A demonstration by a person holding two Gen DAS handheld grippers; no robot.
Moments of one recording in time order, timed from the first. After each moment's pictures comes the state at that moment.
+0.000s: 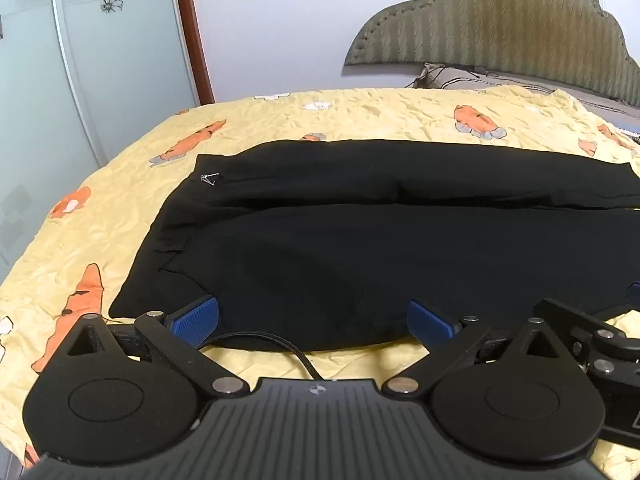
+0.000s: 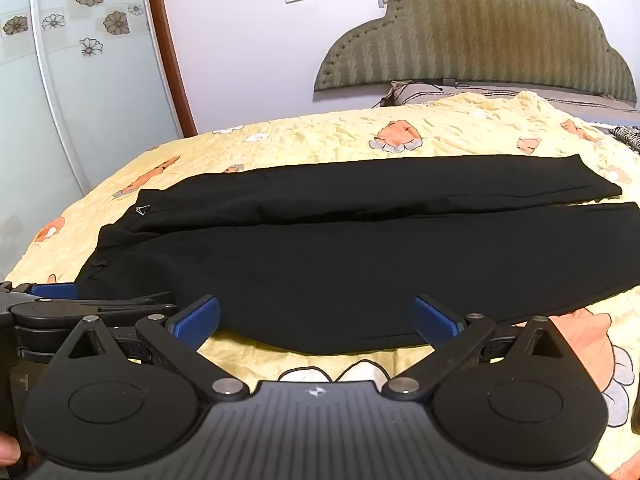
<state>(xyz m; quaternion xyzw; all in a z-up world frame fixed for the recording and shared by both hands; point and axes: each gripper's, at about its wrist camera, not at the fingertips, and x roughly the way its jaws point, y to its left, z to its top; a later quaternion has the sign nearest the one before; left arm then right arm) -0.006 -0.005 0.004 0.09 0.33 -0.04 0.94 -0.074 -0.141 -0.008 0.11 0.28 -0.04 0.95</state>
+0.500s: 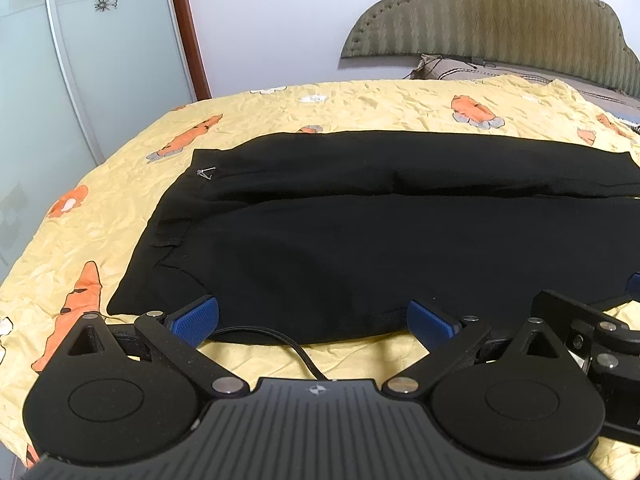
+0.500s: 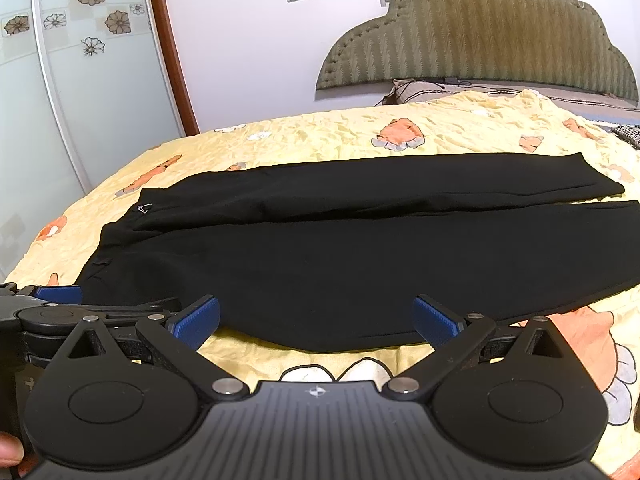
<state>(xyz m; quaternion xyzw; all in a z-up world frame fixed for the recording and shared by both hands) -0.003 -0.006 -0.002 0.11 0.34 -0.04 0.93 -0.077 -0.141 -0.009 0.12 0.28 -0.04 0.95</state>
